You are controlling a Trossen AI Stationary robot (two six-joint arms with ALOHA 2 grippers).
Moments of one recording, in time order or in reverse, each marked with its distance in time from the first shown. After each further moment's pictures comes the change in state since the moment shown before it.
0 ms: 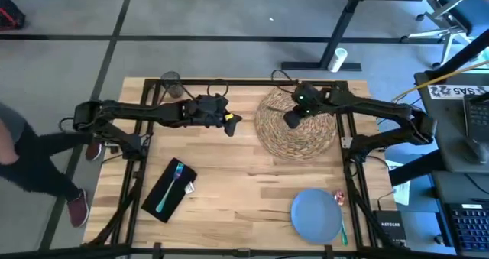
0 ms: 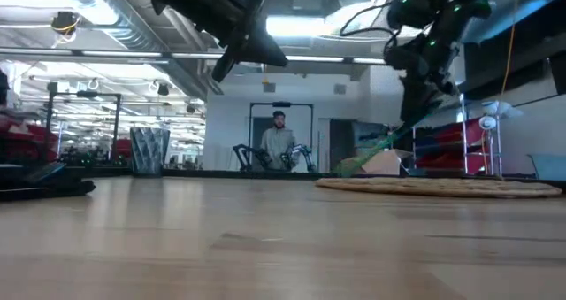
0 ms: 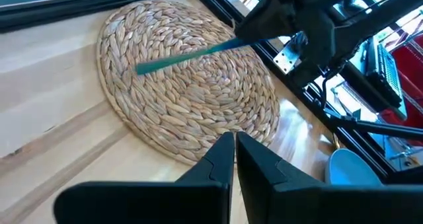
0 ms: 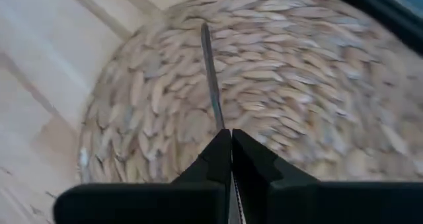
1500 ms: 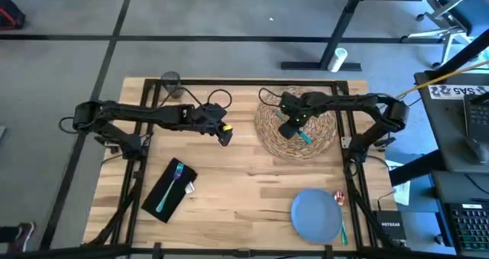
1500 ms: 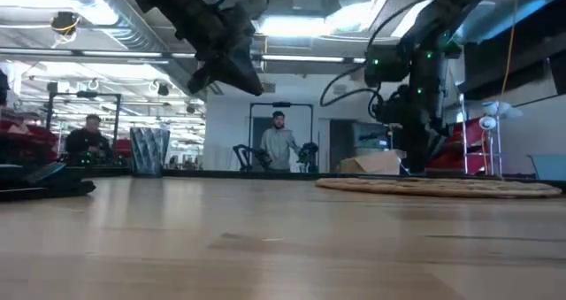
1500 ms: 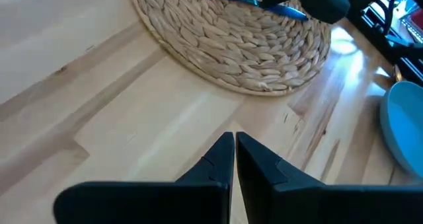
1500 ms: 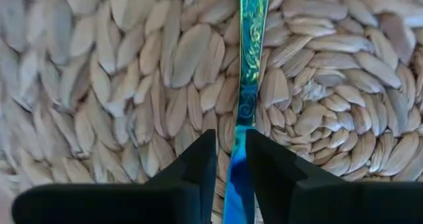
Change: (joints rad) left arm -0.042 0.001 -0.001 -0.273 -0.003 0.013; right arm 0.003 0.372 -0.002 0.027 -0.139 -0.050
